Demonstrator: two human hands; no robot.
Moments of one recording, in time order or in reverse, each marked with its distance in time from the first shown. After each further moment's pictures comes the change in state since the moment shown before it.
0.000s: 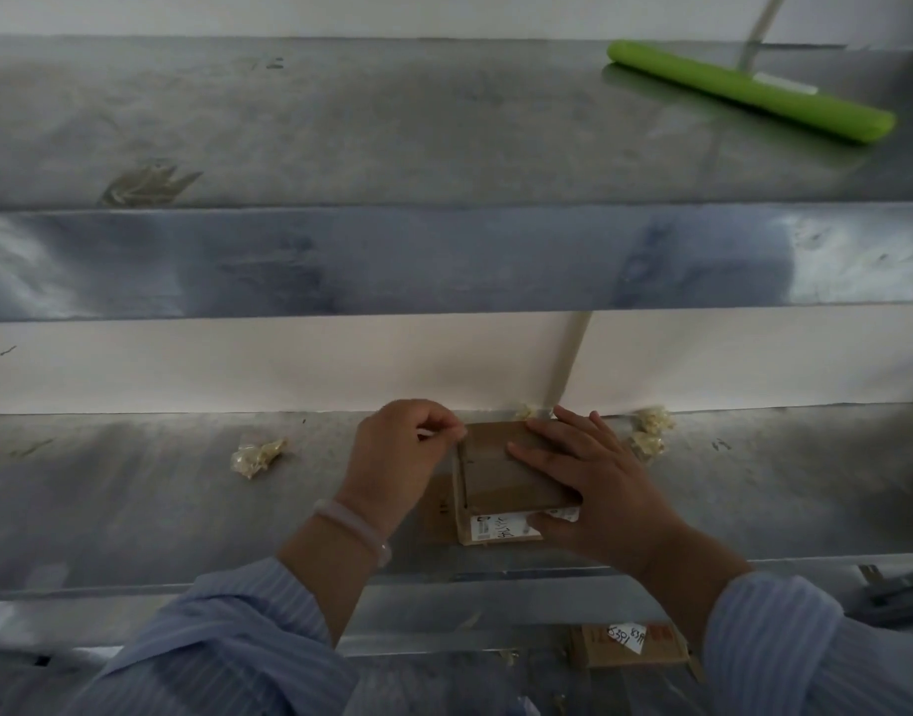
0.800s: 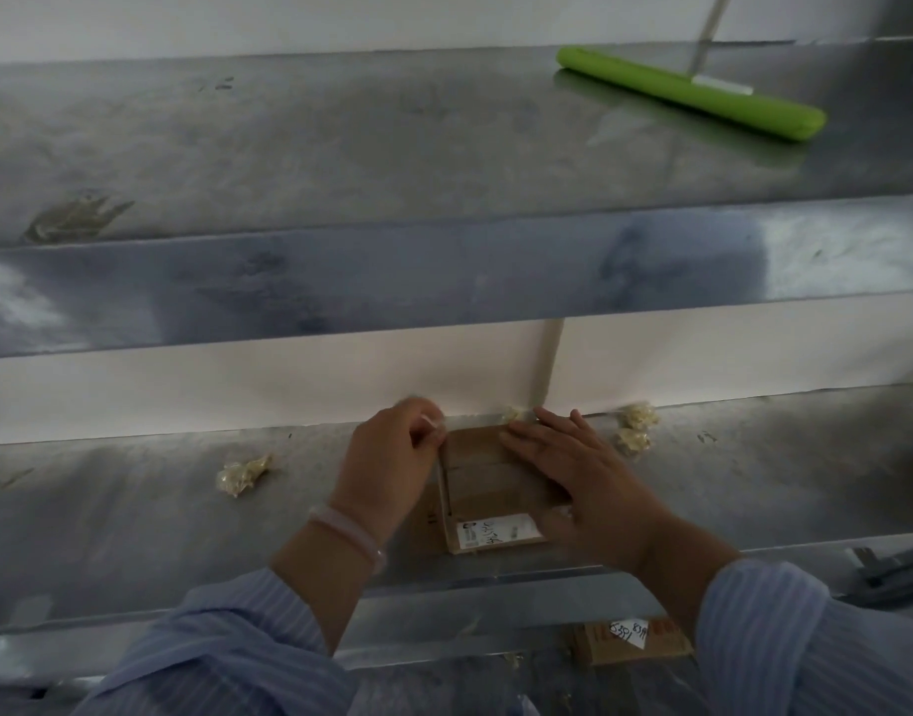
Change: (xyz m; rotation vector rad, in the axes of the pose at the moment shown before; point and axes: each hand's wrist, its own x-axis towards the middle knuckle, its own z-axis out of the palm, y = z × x) left_hand 0.004 0.000 0.008 0.119 -0.037 0.082; right_hand -0.001 -0.002 -0.011 0.132 -0.031 0.007
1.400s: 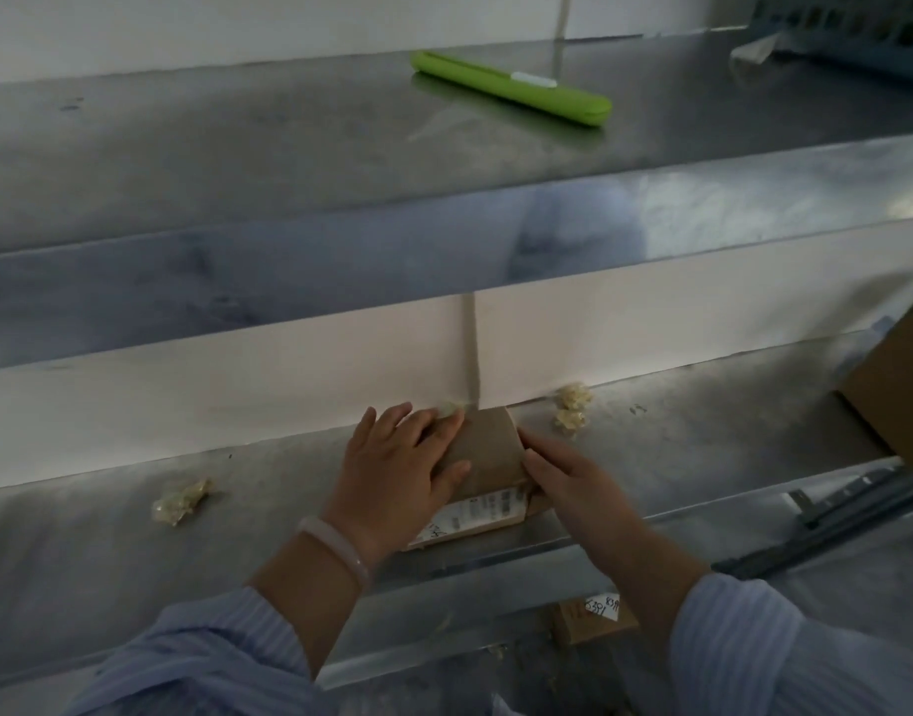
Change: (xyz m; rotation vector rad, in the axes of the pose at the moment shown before) left_hand -0.012 0.026 0.040 0.646 -0.262 0.388; right_hand -0.038 -0.011 -0.013 0.960 0.217 0.802
